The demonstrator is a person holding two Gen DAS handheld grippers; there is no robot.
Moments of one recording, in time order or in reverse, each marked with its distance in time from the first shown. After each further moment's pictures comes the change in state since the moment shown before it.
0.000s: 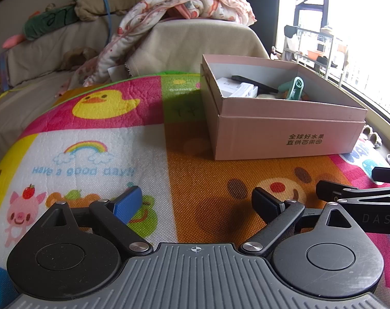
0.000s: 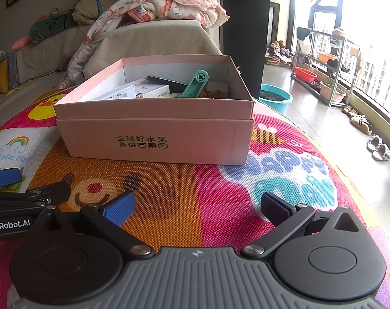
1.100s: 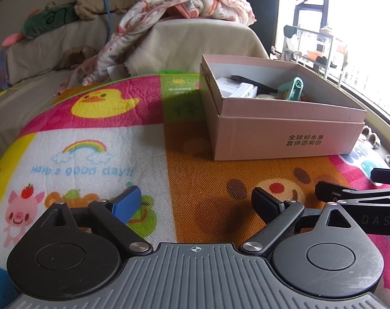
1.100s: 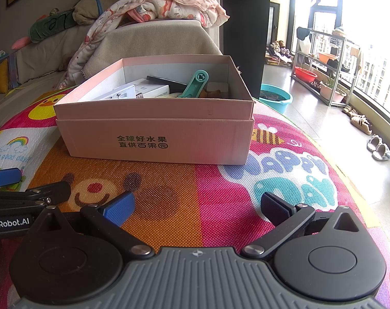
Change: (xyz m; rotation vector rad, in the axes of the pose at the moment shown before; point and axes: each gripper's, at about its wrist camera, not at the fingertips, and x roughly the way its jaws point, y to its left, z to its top) left arm 0.002 0.000 0.001 -0.009 0.002 -0.008; right arm 0.000 0.000 0.000 0.000 0.000 0.000
